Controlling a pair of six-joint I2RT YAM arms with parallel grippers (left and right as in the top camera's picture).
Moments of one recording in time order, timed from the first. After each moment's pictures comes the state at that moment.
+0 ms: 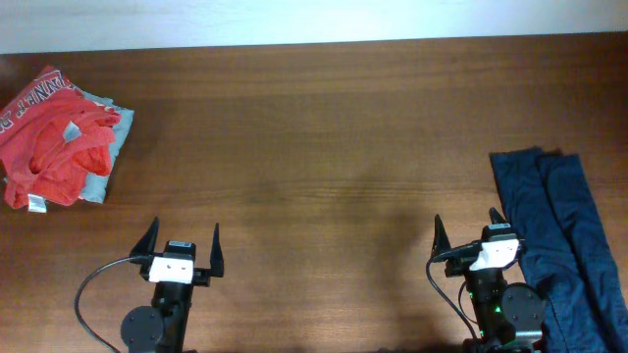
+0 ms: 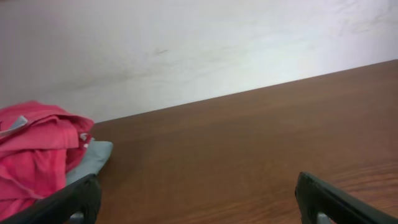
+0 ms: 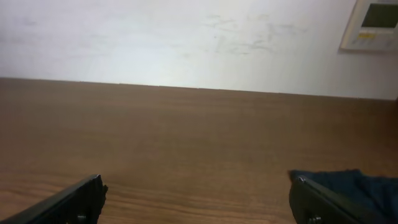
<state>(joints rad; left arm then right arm) 0.10 0.02 0.02 -0.02 0.20 0.17 -0.02 0.01 0.03 -0.10 -0.10 -0.02</state>
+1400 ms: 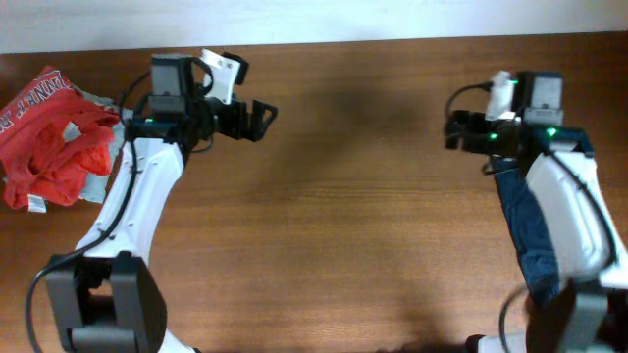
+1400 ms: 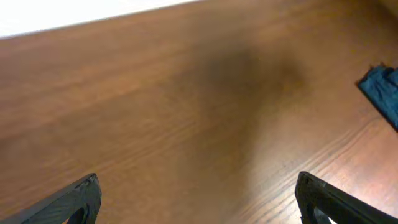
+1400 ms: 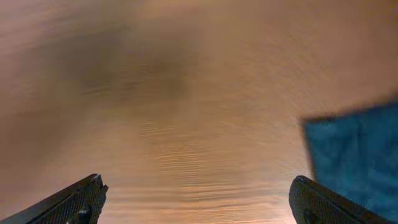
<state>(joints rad) -0.09 1.77 1.42 -0.45 0.52 0.13 -0.19 1.62 1.29 -0.68 -0.17 0.12</state>
